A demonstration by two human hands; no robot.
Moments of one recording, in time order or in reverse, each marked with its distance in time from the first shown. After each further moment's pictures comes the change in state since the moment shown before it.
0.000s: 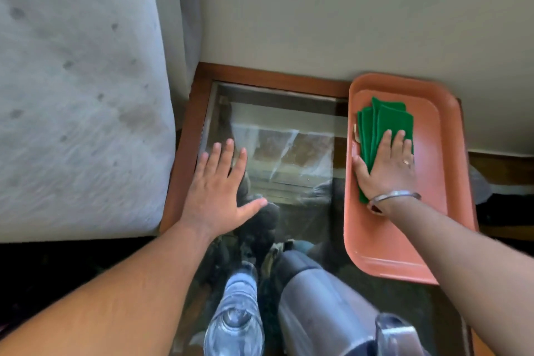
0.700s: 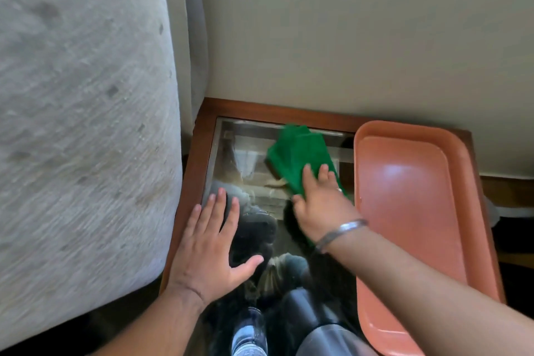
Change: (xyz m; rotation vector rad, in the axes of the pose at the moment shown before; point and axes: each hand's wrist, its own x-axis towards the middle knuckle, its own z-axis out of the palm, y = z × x) left_hand -0.020 -0.017 0.001 -0.040 -0.008 0.002; right_hand -0.023 -0.136 -0.027 0.057 -0.350 -0.244
